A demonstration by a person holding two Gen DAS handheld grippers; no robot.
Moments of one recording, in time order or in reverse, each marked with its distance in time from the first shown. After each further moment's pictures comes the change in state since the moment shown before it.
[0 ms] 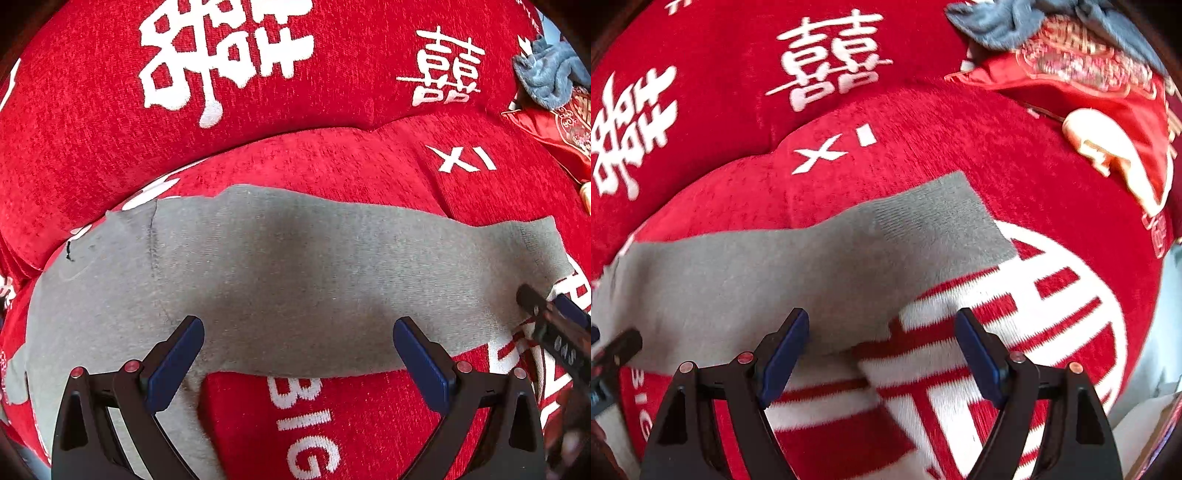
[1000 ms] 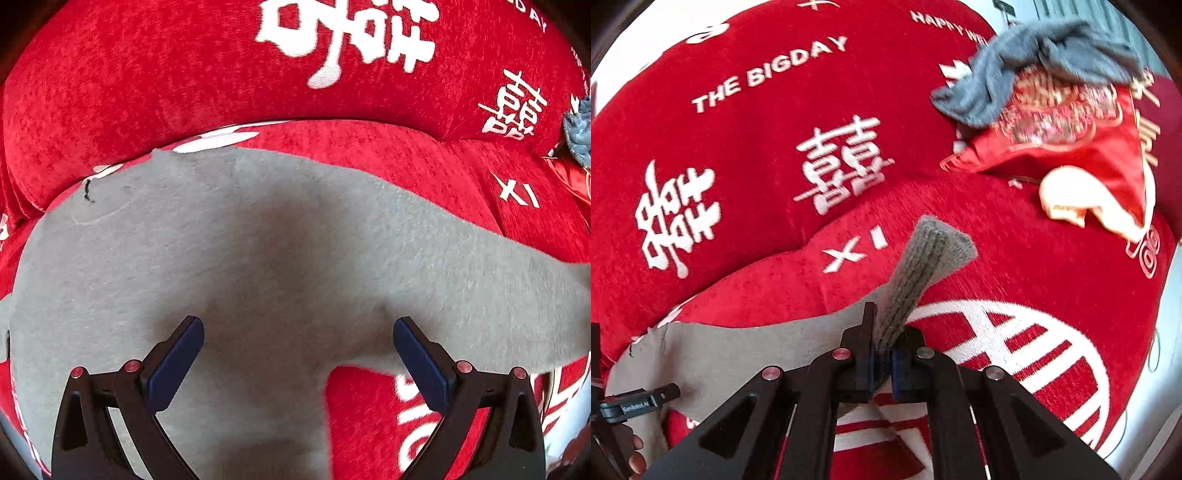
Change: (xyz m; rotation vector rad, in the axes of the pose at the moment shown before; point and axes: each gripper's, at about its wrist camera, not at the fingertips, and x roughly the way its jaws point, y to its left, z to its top) left arm 0.015 0.102 -0.022 -0.191 0.048 -0.046; right arm -0.082 -0.002 -0.002 0.055 -0.329 0.106
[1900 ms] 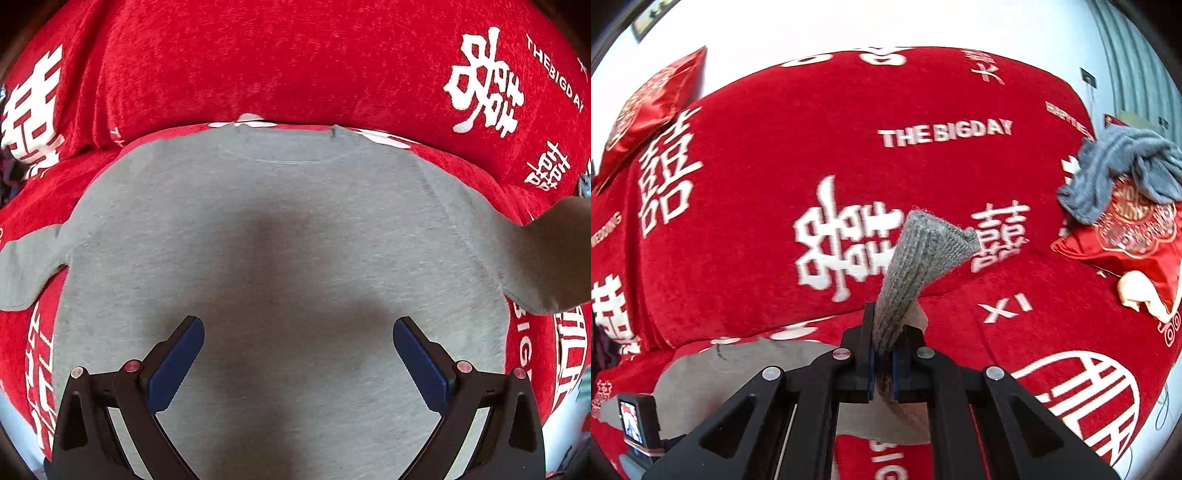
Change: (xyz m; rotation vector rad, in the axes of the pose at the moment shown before) left arm -0.045 0.180 -0.064 -0.173 -0.051 -0.007; right arm -0.100 0.228 0.005 -0.219 -0.133 0.193
